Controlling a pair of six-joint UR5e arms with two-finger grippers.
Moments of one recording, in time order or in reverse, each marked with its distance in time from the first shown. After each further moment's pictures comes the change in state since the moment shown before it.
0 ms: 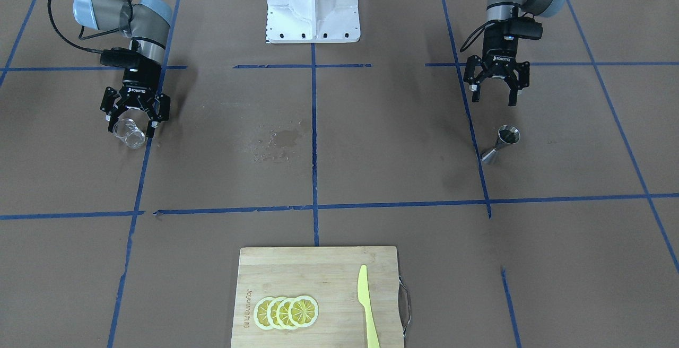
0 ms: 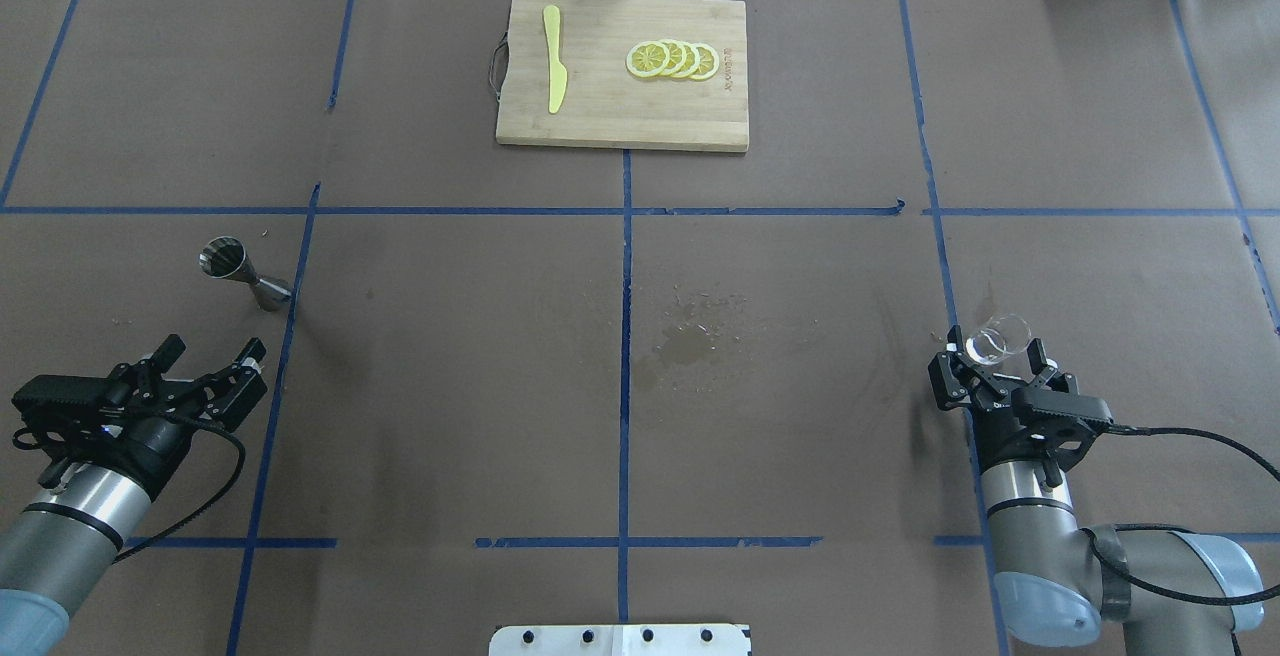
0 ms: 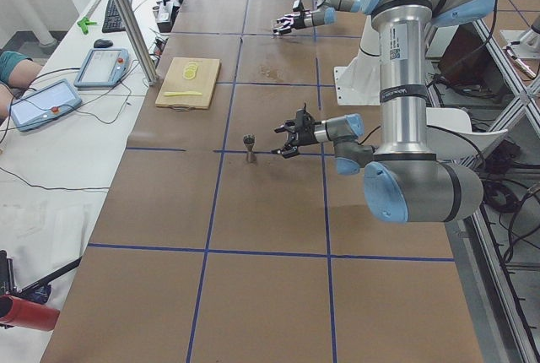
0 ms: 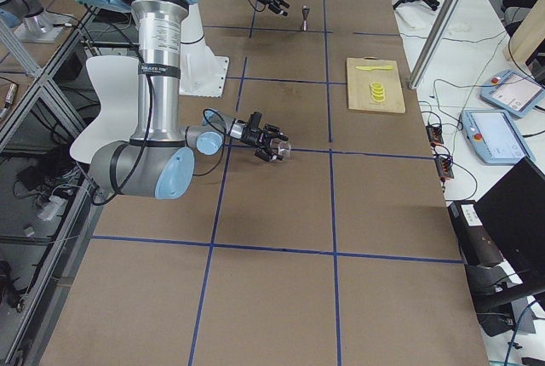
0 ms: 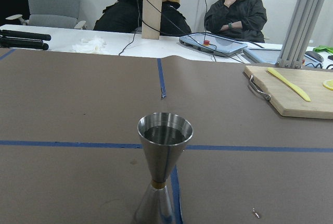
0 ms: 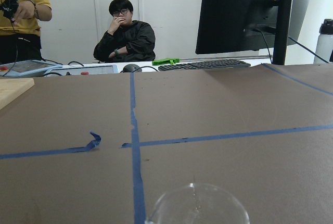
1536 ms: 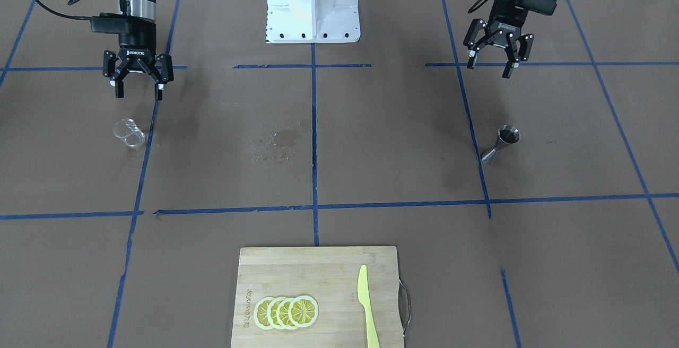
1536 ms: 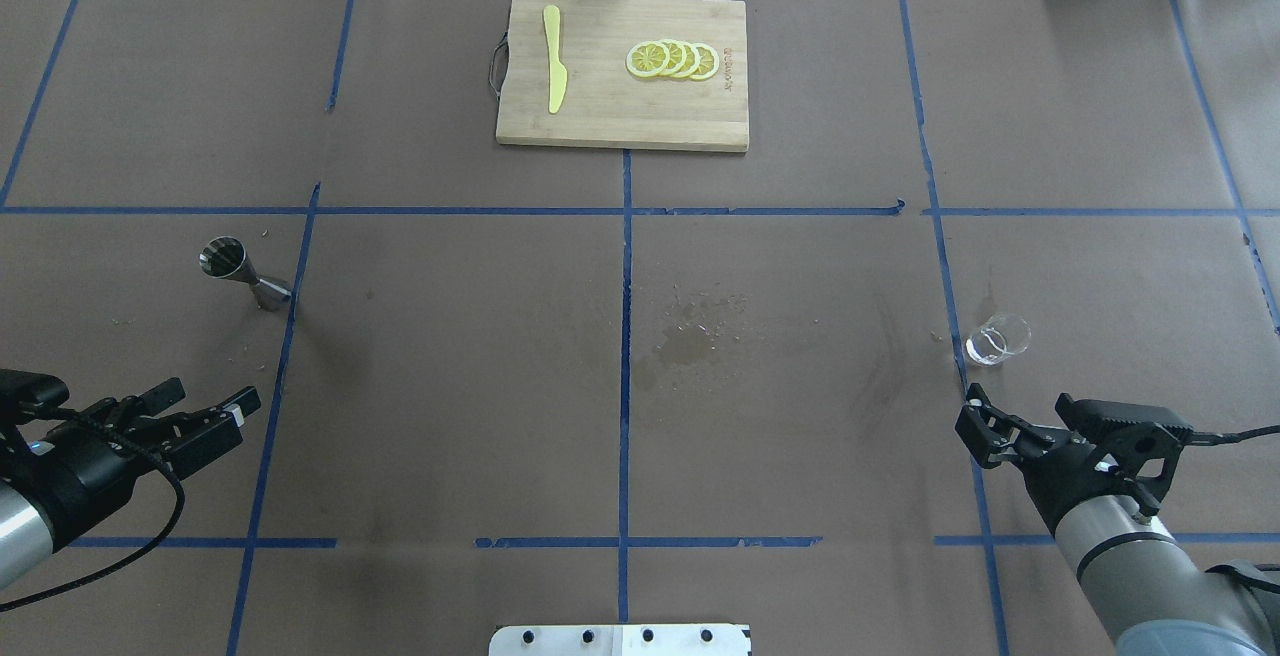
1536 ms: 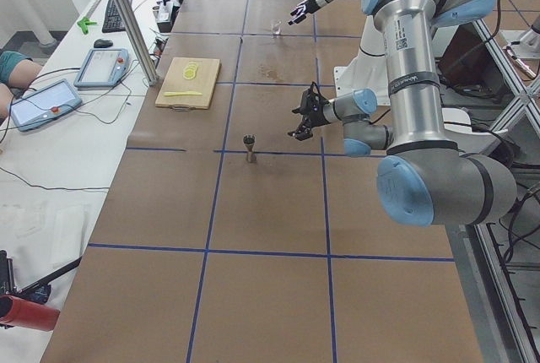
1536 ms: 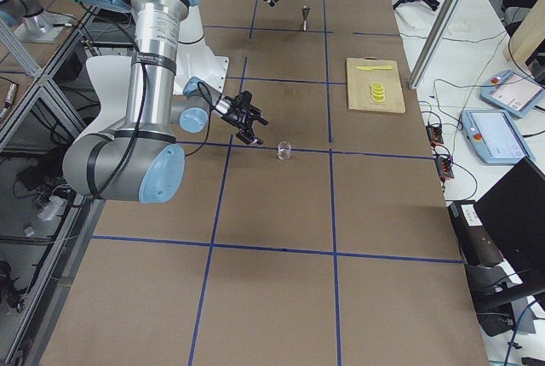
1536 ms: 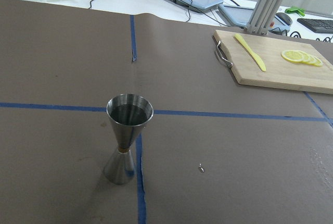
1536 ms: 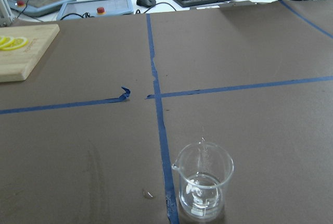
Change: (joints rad) left arm 0.005 0.184 -0.333 0.003 -0.349 0.000; right arm -0.080 -0.249 0.444 -0.012 0.317 -0.148
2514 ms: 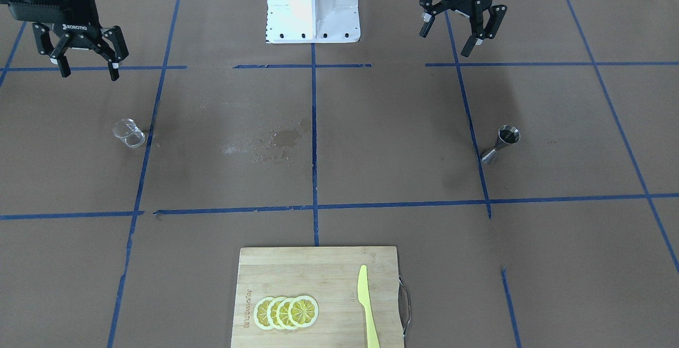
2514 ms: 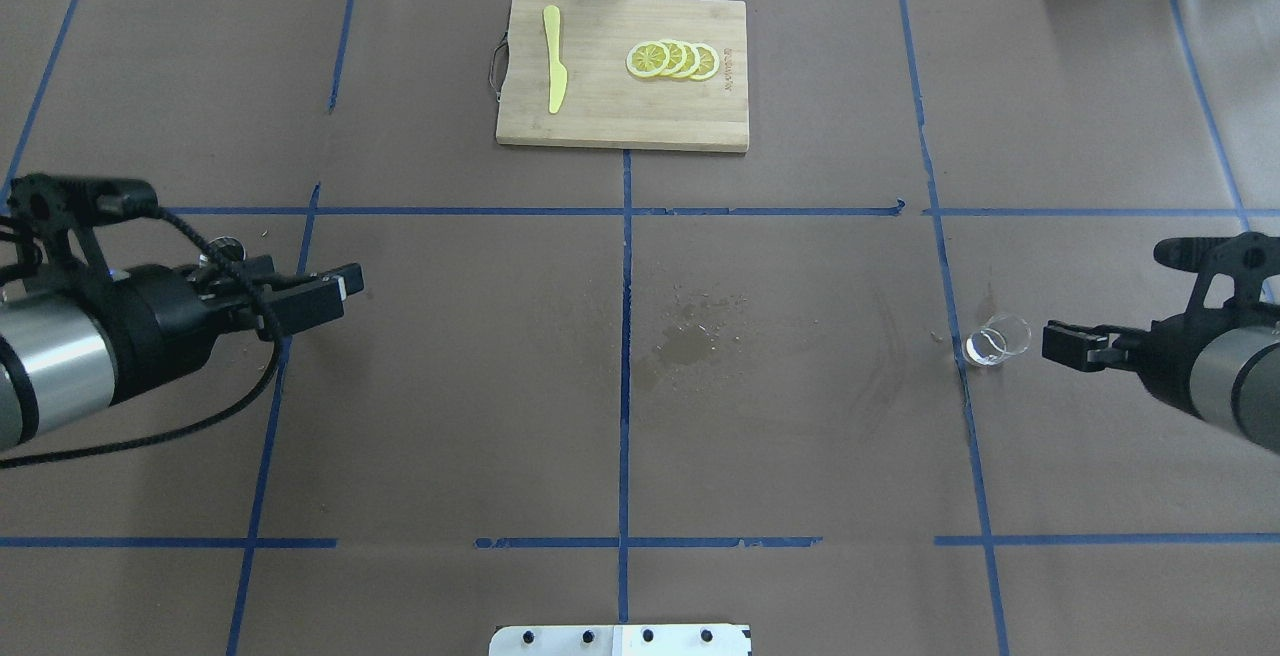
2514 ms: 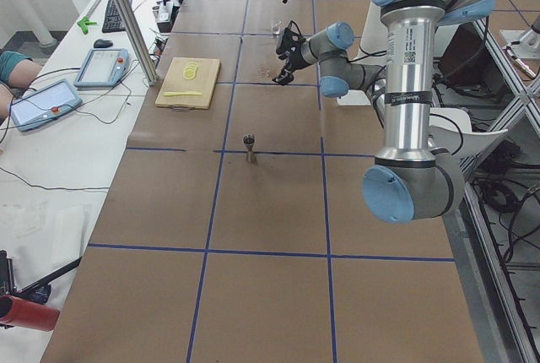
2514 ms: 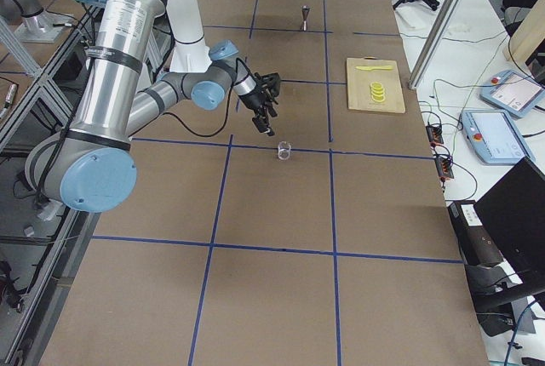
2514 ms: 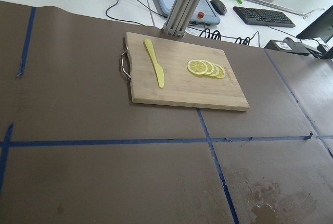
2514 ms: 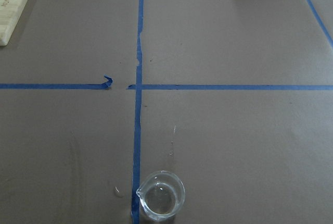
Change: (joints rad) left arm -0.379 -0.440 -0.186 0.570 -0.472 0.164; right arm 0.545 0.023 0.180 -0.082 0.747 -0.559
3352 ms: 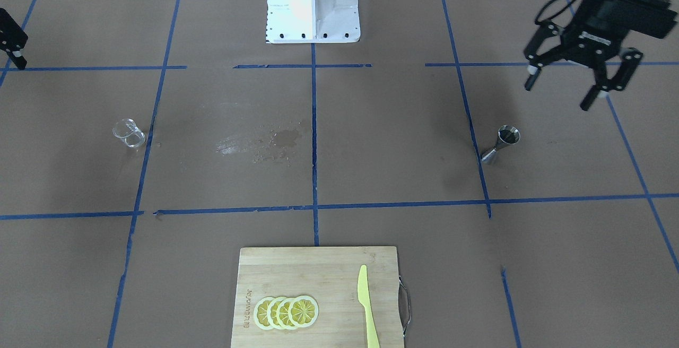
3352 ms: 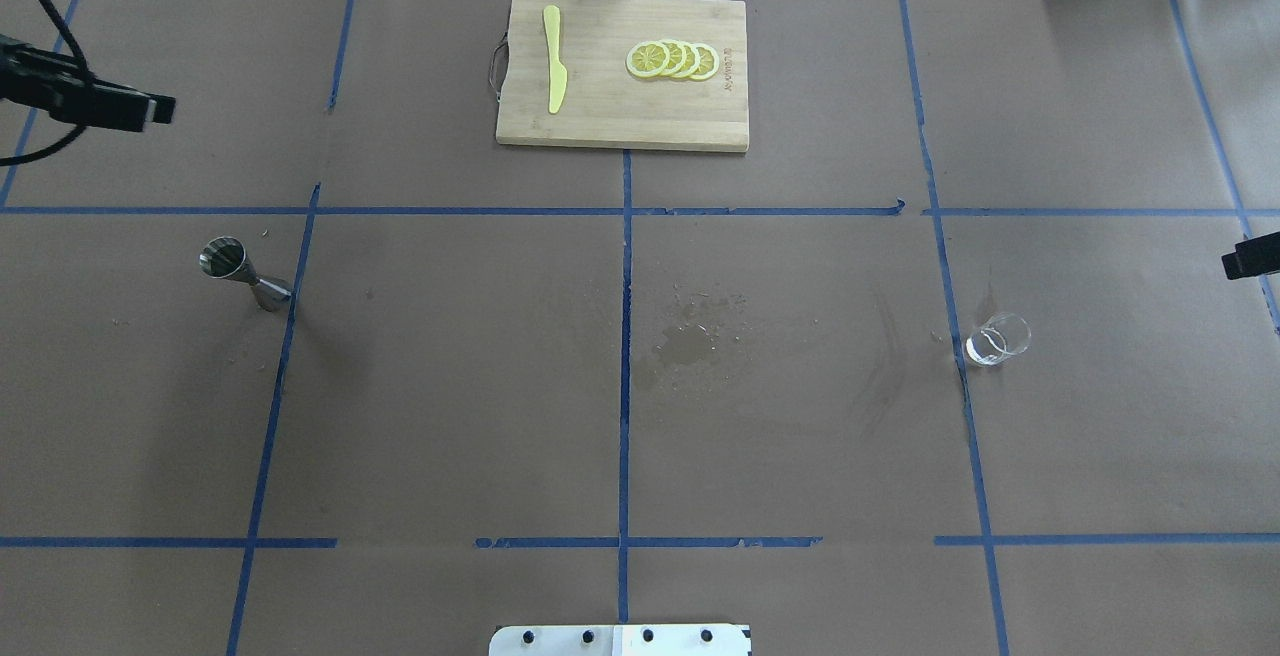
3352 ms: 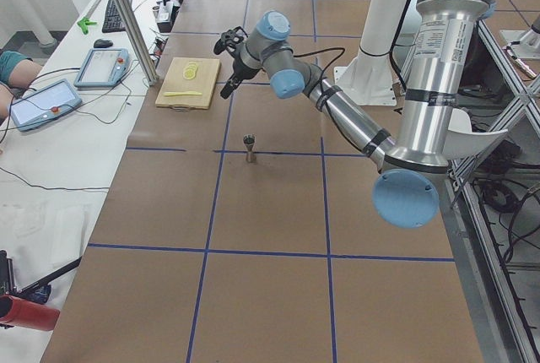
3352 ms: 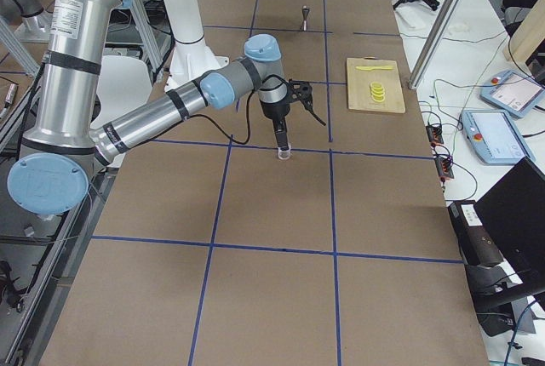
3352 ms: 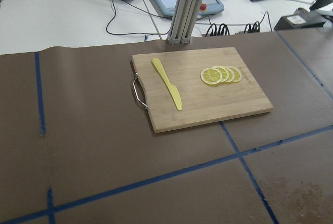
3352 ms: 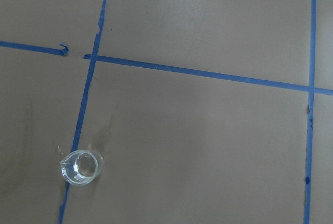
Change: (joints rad) left arm -0.644 -0.082 0.280 0.139 -0.671 0.646; right arm 0.602 0.110 -0.090 -0.276 0.651 -0.671
